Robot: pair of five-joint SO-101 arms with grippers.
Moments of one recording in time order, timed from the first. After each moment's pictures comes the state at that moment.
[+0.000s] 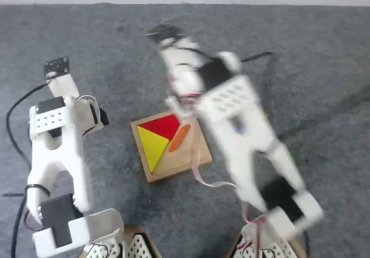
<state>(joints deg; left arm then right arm) -24.4 -7.8 32.4 66.0 4.3 -33.3 -0.7 -19.3 100.5 5.4</state>
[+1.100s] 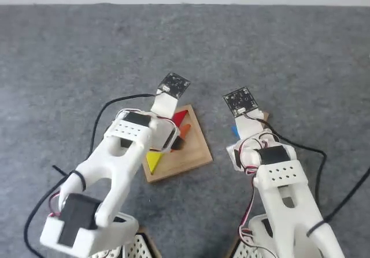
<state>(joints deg) 10.2 -8.2 46.8 48.2 -9.0 -15.5 -40.7 64.1 49.9 12.4</state>
